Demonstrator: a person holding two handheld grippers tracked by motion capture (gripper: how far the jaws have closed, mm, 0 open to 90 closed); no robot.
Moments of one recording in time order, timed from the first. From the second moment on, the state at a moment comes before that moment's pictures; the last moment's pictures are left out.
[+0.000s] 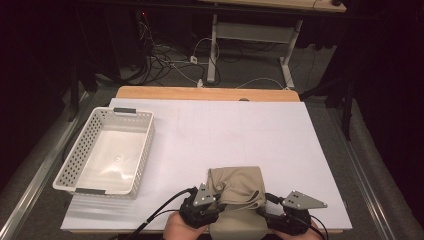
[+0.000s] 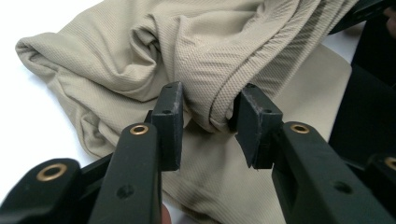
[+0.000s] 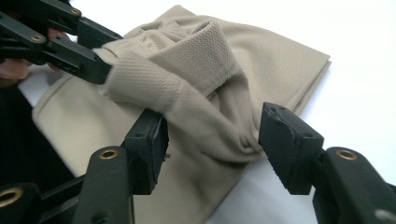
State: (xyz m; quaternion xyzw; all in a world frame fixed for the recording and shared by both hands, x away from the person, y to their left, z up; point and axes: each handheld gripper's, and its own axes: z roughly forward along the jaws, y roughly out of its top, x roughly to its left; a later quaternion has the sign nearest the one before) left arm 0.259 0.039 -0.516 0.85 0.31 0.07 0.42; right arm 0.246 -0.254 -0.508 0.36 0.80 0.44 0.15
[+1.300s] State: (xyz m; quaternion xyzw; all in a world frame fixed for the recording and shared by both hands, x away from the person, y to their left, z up) left arm 0.262 0.023 -0.503 0.85 0.29 0.05 0.44; right arm 0.236 -0.251 -0.512 0.36 0.81 0.44 0.16
